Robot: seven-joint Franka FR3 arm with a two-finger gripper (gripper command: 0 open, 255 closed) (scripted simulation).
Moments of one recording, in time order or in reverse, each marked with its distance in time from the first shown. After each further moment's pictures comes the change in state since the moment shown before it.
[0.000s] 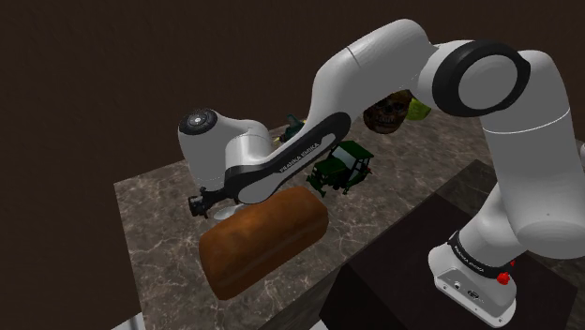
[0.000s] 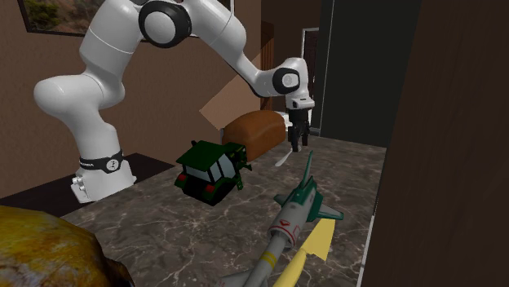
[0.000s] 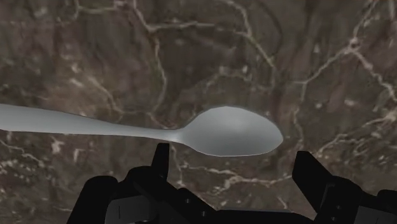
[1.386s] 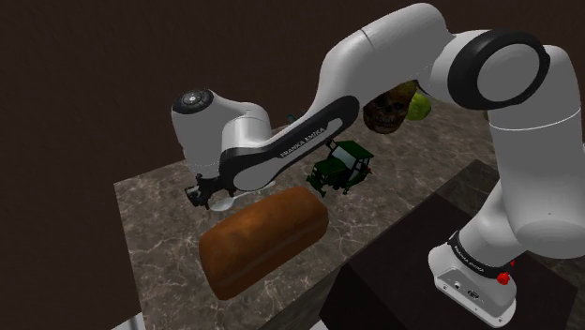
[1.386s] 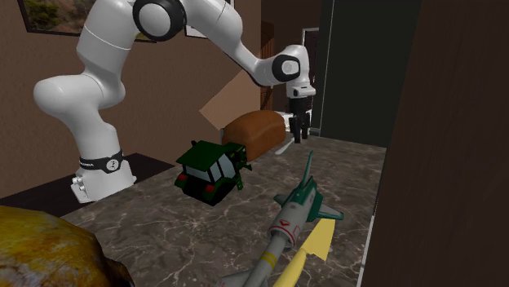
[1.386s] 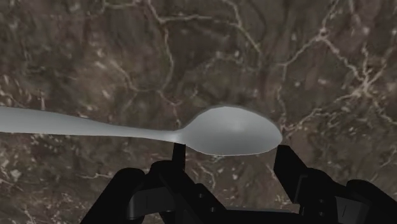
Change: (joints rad) arm -0.016 -0.059 0.027 0.011 0.037 -0.065 -0.029
